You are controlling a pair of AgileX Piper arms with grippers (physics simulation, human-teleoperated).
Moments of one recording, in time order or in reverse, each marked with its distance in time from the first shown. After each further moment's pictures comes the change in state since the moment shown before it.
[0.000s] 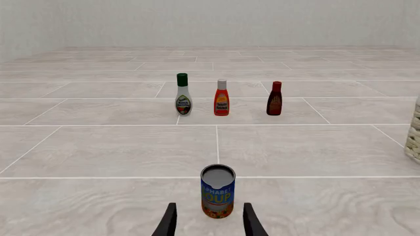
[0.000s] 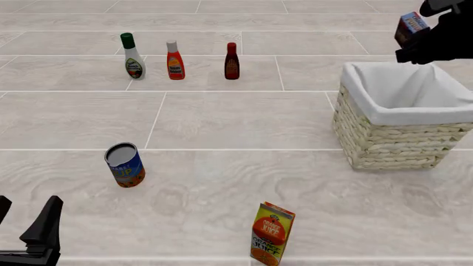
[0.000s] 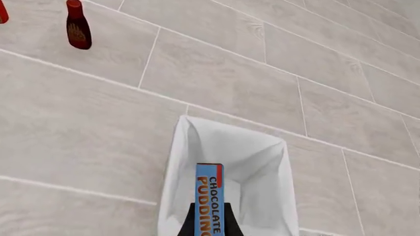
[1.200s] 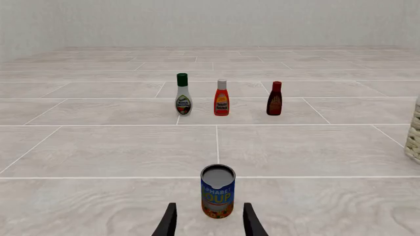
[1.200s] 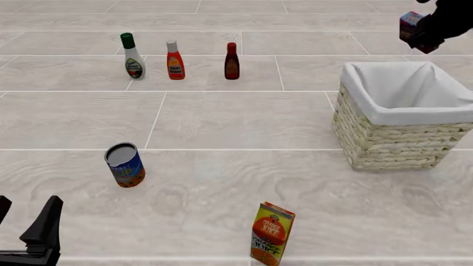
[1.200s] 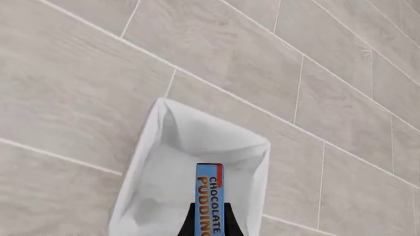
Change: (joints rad) left arm 0.000 0.000 0.000 0.000 0.000; right arm -0.074 0.359 -0.595 0.475 -0.242
